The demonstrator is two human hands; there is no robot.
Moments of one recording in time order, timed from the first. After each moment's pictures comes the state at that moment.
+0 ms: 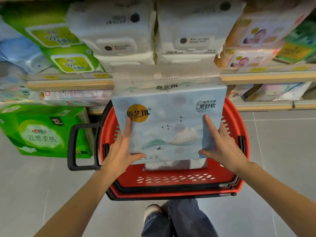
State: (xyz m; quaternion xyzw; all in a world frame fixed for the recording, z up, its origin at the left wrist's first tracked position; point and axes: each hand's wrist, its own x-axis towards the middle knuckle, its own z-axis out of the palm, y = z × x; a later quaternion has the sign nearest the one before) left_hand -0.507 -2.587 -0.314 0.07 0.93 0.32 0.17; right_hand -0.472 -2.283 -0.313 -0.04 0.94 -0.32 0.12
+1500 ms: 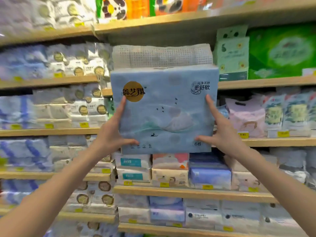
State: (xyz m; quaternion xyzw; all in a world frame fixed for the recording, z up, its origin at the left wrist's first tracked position) left_hand -0.450 -2.807 0.518 0.28 0.83 0.31 -0.37; right_hand -0.444 -2.484 0.505 -0.28 0.81 -0.33 -0.40
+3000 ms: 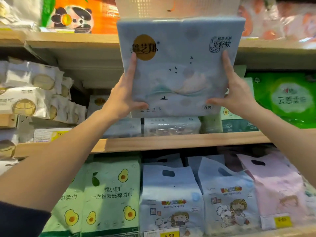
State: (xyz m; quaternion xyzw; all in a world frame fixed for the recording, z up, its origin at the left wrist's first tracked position) left_hand -0.750 -2.718 0.746 0.43 0.69 0.28 -0.52; right_hand -0.669 -2.426 0.733 -0.18 0.75 -0.15 -0.62
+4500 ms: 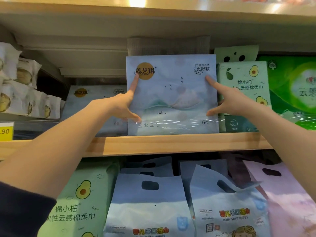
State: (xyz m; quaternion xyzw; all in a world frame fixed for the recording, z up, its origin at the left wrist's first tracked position) left_hand -0.846 -2.655 0.755 0.26 0.92 0.14 -0.27; right_hand -0.780 -2.339 0.742 -0.05 0.89 -0.13 -0.43
